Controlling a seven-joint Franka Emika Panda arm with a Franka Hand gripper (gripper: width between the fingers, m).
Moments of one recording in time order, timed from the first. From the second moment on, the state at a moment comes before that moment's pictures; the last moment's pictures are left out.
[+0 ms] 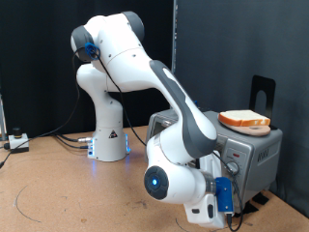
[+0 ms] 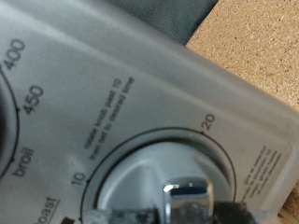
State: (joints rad) arm -0.42 0.75 0.49 -1.82 0.81 1.93 -0.51
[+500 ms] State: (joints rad) arm -0.42 0.76 0.49 -1.82 0.81 1.93 -0.53
